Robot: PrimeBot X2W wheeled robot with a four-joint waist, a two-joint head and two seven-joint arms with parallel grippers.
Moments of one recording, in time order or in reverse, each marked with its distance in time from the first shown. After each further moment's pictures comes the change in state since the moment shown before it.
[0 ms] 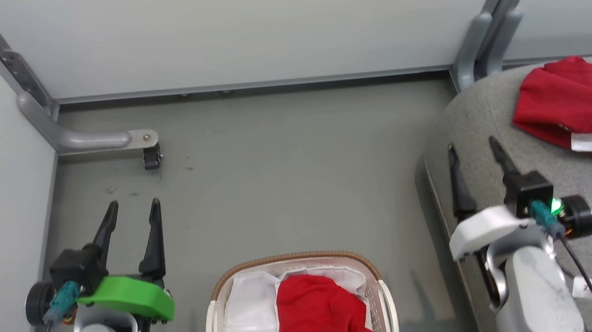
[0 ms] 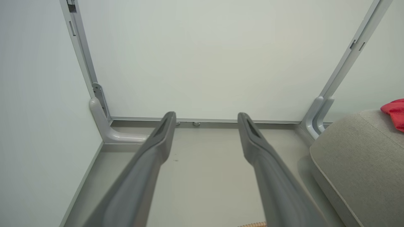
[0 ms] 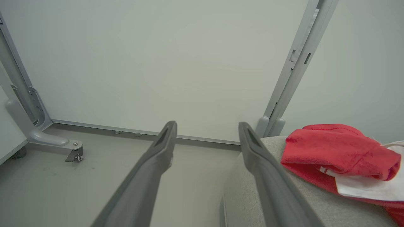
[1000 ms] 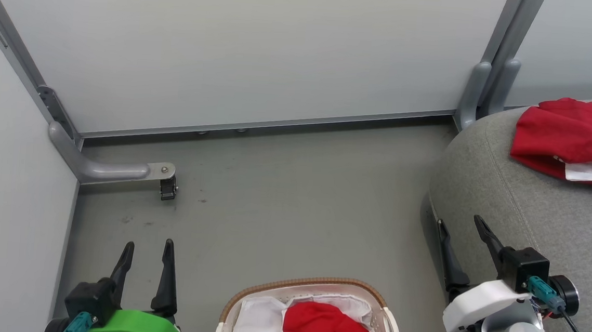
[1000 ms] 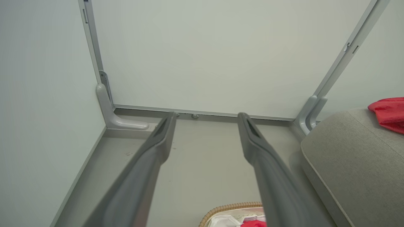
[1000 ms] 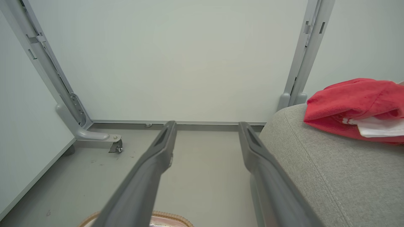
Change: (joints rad) left arm 0.098 -0.003 -0.038 0.035 -0.051 0.000 0.000; right arm 0.275 0.003 0.063 -0.107 0.175 0.000 0.000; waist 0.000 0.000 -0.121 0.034
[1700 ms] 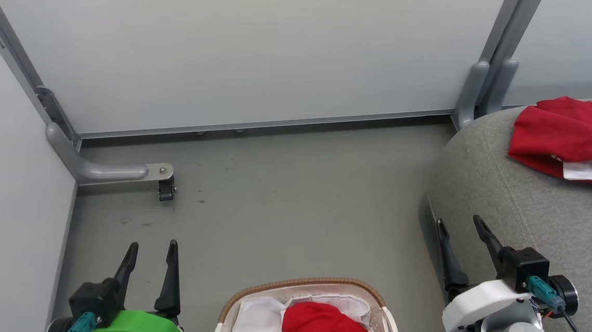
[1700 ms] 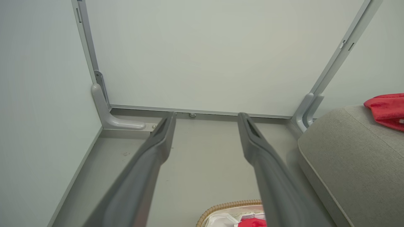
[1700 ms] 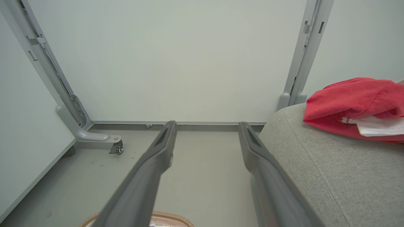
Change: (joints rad) left arm 0.000 0.000 -0.013 0.002 0.003 0.000 0.000; right arm 0.000 0.000 0.004 -0.001 0.007 0.000 0.000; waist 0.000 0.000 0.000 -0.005
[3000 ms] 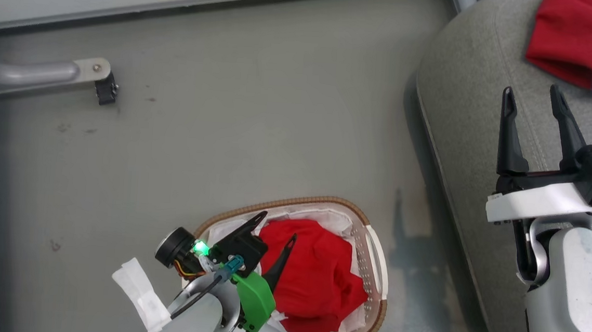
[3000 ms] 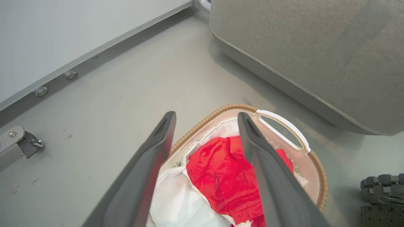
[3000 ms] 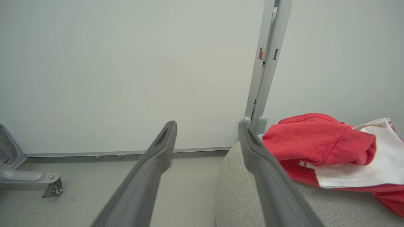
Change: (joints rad) left arm -0.424 -0.003 -0.527 0.435 0.165 -0.048 0.000; right arm -0.228 0.000 -0.137 -0.210 -0.042 0.000 0.000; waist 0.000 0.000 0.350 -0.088
